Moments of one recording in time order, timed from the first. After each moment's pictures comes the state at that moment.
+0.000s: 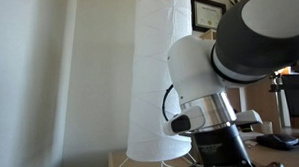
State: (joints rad) arm 0.16 0.85 0.21 -1.42 -0.07 1.97 -1.05
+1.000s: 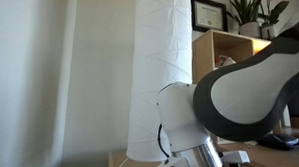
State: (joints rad) arm 0.16 1.13 0.18 -1.14 -0.10 1.89 -1.05
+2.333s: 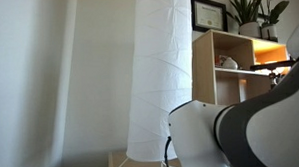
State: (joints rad) arm 0.16 1.12 0.18 -1.29 -0.11 2.07 -1.05
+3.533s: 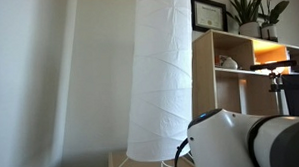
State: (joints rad) arm 0.18 1.04 0.19 -1.51 -0.16 2.22 -1.01
